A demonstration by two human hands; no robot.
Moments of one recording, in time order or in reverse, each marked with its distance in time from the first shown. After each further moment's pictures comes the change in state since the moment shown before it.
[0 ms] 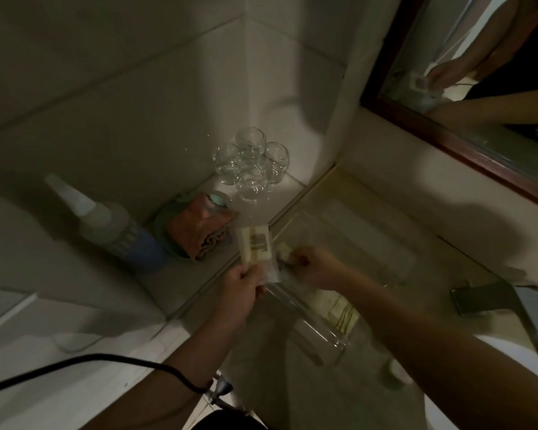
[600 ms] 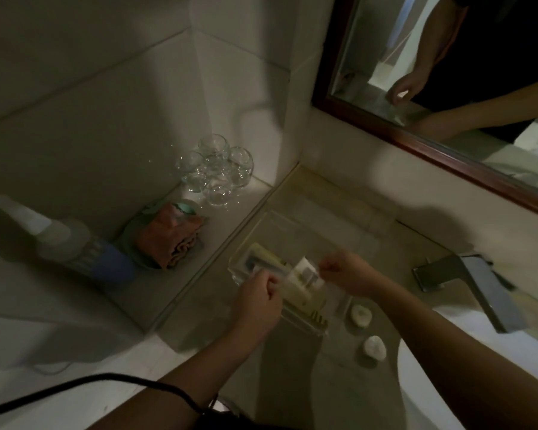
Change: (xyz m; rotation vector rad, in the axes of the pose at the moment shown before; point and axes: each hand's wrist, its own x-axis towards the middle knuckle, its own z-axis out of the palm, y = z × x) left_hand -0.026 -0.016 0.048 0.774 -0.203 0.393; right_hand -0.078 0.064 -0.040 0.000 0.117 0.142
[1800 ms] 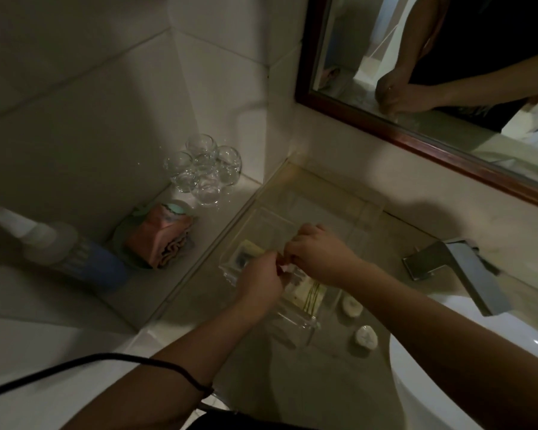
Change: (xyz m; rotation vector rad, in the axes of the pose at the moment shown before) left_hand 0.025 0.034 0.008 0.172 -0.080 0.030; right_hand 0.002 -0.028 0.000 -0.626 0.323 -0.623
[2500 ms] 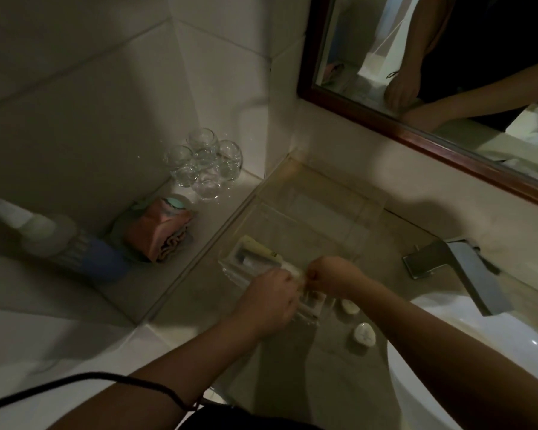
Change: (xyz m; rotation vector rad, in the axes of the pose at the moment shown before) left_hand -0.021 -0.021 0.021 0.466 -0.077 0.561; right_hand -0.028 0.008 0.040 0.336 -0.449 0.490
